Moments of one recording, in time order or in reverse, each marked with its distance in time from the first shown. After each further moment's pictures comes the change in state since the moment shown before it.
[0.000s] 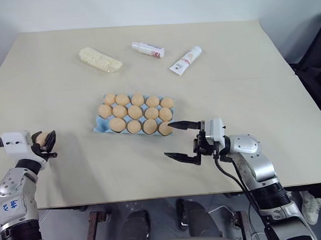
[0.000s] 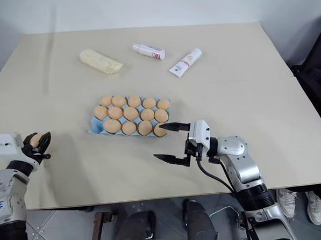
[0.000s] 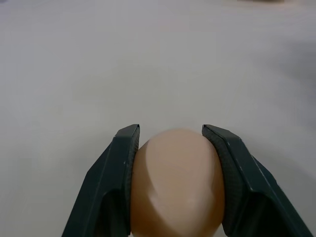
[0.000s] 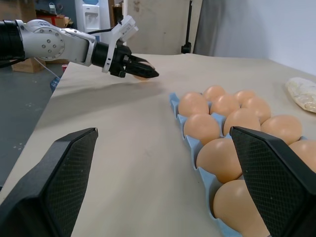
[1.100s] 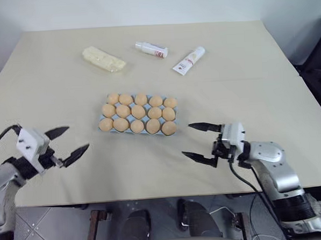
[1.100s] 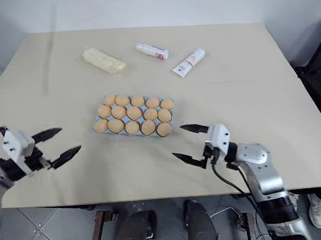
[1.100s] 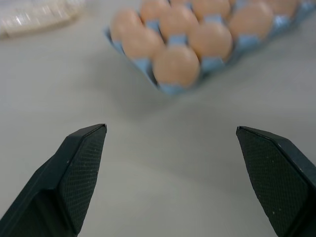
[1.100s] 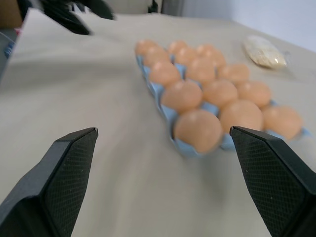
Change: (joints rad) left arm 0.225 0.244 -0.021 -0.180 -0.070 -0.088 -0.532; right arm 0.140 -0.155 -0.120 -0.083 0.002 0.017 -0.085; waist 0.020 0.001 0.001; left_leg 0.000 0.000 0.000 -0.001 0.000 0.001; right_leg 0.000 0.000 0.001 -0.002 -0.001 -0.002
